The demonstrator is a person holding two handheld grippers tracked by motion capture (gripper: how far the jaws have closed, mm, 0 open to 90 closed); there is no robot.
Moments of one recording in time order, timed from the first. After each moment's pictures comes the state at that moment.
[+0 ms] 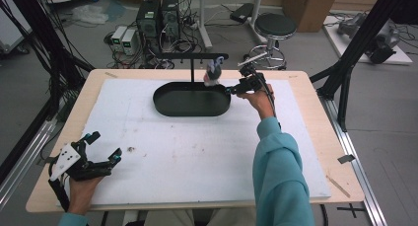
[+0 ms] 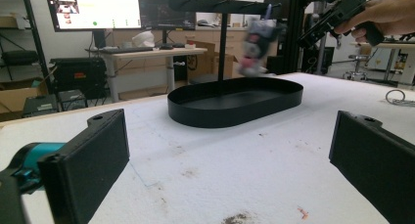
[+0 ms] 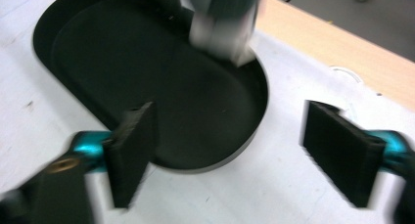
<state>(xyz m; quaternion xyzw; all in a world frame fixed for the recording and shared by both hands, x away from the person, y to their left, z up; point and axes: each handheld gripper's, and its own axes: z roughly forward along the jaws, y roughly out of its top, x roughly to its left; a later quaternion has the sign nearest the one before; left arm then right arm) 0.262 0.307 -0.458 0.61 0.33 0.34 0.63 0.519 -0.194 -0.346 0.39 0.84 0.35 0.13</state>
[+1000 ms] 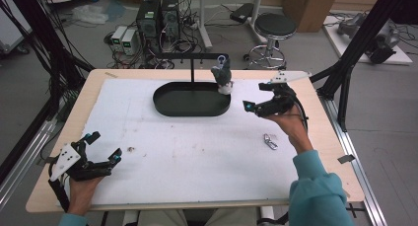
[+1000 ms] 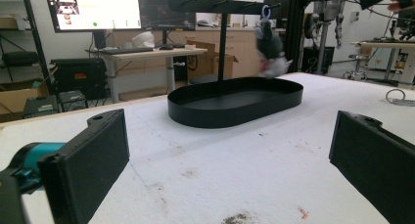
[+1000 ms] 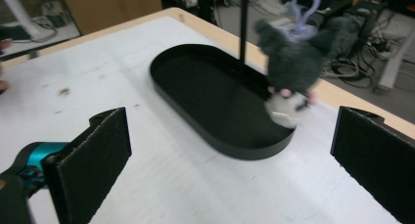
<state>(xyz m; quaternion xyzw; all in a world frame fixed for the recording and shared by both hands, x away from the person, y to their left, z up) 0.261 0.307 -0.458 0.61 0.33 0.34 0.63 0.406 -0.253 -0.312 0.29 0.80 0.50 0.16</state>
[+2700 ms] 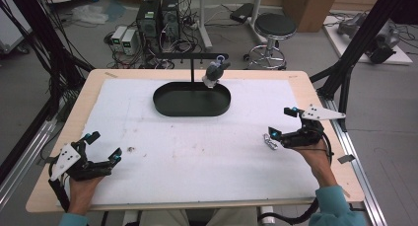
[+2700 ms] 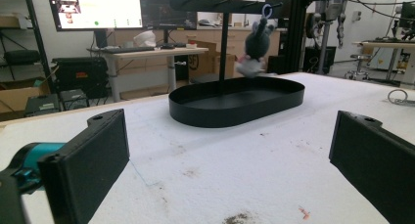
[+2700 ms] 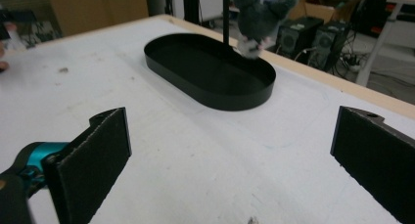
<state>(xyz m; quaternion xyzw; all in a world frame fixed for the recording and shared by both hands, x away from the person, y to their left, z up) 0.262 0.306 -0.458 0.61 0.33 0.34 0.63 0.340 -0.325 -0.364 0.29 0.76 0.54 0.20</state>
